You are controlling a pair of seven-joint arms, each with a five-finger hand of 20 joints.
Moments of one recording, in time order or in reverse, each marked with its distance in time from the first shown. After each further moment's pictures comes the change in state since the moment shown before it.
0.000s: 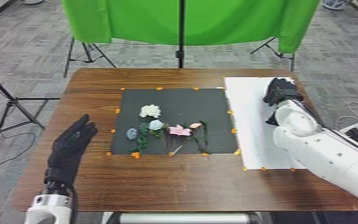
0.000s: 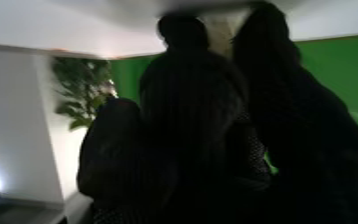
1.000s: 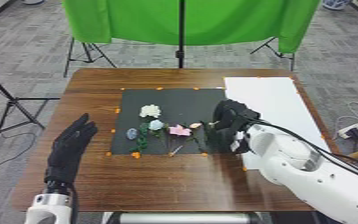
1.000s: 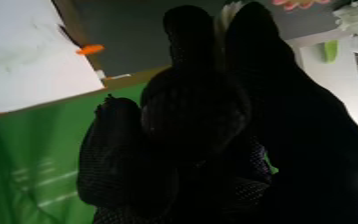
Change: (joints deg) left arm -0.3 -0.2 0.0 0.0 0.0 0.0 0.0; right arm -12.8 8.2 4.2 -35.8 5.3 -14.0 -8.1
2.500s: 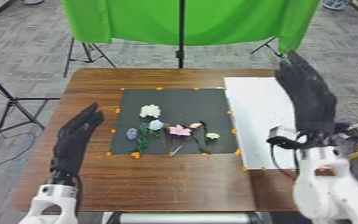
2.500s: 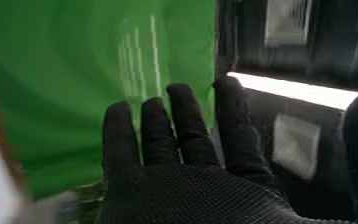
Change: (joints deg) left arm -3.7 0.9 2.1 -1.2 4.8 -1.9 1.9; right arm -47.9 -22.7 52.4 -14.4 53.0 11.7 -45.7
